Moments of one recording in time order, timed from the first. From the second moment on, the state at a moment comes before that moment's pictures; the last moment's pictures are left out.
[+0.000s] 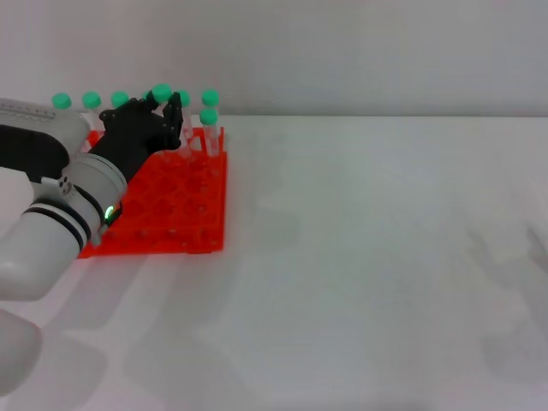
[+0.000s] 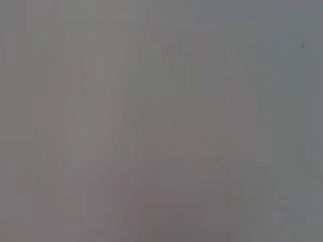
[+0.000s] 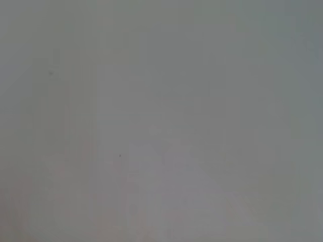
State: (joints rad) left arm -0.70 -2.08 -1.26 -0.23 -0.34 -0.76 2.82; right arm 0.35 2.02 -1.01 -0.06 2.51 1.30 -2.66
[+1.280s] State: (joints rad) left arm -0.31 -2.09 -1.29 -0.26 -0.43 -1.08 2.80; right arm 0.35 2.02 -0.95 -0.06 2.52 1.27 -2.66
